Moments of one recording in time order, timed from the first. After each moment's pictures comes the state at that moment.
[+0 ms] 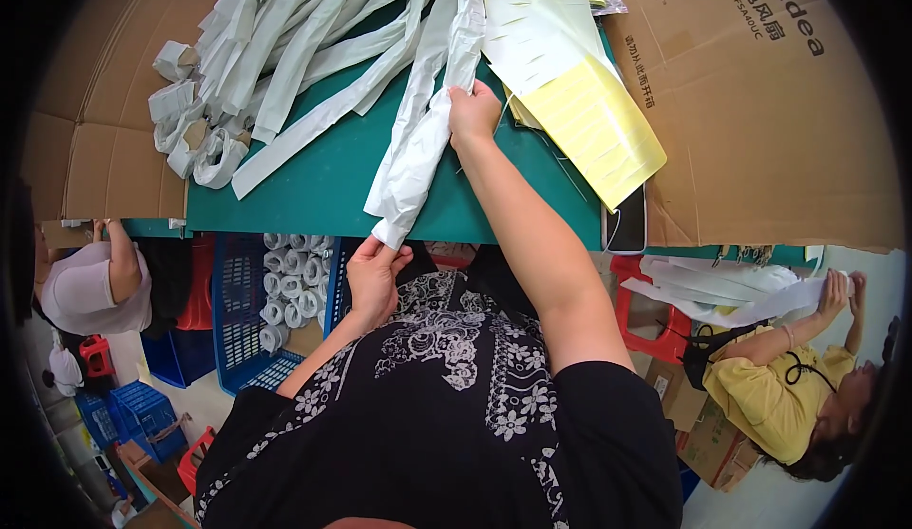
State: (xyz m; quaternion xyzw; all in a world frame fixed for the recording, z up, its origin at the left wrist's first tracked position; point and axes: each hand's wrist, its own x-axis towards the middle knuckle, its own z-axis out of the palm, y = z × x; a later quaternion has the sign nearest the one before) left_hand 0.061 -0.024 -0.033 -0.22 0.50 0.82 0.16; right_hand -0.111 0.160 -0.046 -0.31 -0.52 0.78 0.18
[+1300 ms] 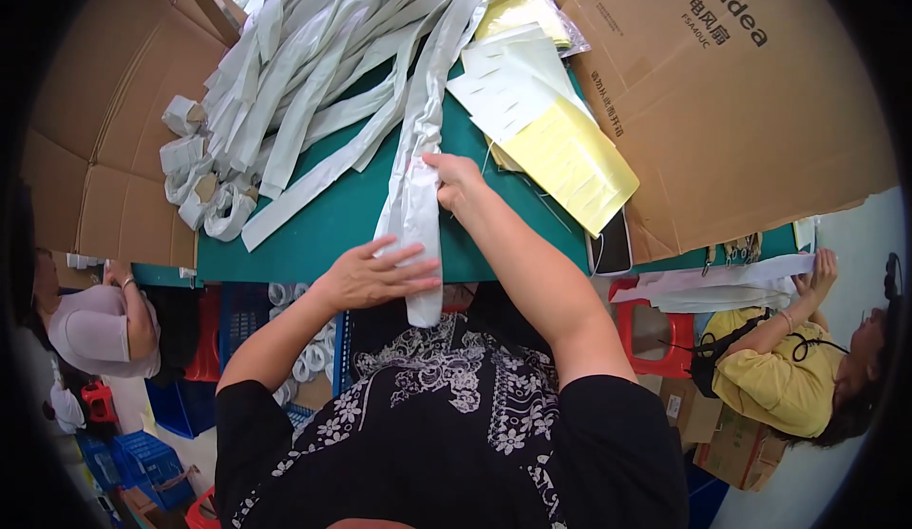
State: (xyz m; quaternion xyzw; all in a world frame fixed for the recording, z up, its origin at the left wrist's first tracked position) left_hand -0.033 -0.053 0.021 0.72 0.68 0.02 -0.14; right_hand -0.093 0.162 -0.017 -0.34 -0.26 0.90 -0.07
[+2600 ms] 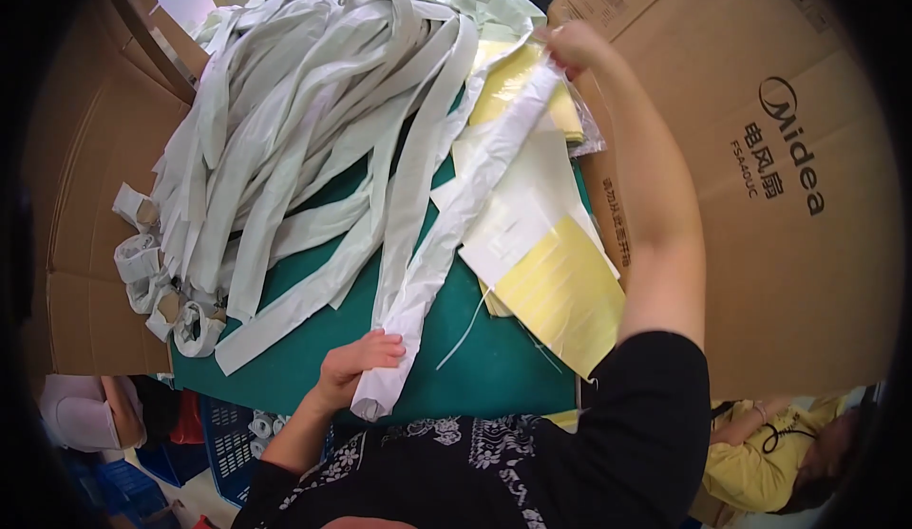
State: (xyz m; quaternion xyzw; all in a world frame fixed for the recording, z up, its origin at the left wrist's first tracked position) left_hand -0.107 -0.016 0.006 0.41 0.65 0.63 0.13; right_hand -0.353 0.441 0.145 -0.19 -0.95 0.25 -0.03
